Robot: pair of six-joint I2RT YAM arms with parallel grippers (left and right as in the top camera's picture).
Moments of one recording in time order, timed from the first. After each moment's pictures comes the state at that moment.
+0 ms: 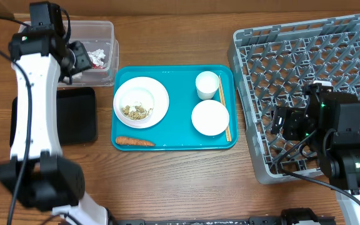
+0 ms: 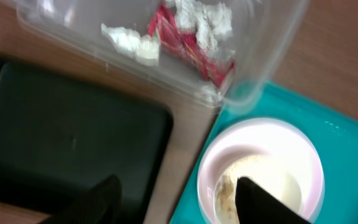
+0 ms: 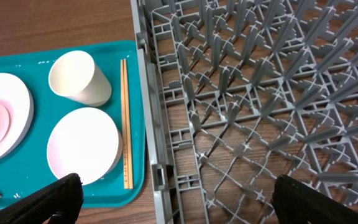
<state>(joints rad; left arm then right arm) 0.13 1.81 1.85 -1.22 -0.06 -0.30 0.05 0.95 1.05 -0.94 -0.05 0.16</state>
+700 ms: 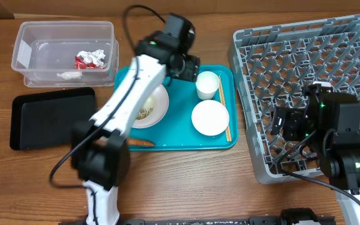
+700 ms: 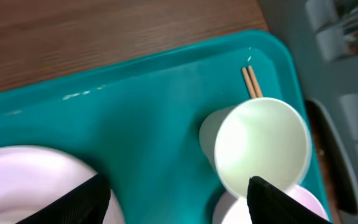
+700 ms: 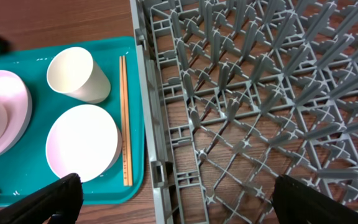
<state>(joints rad) -0.44 2.05 1.86 -0.91 0.07 -0.23 0.05 0.95 1.05 -0.95 -0.05 0.16</state>
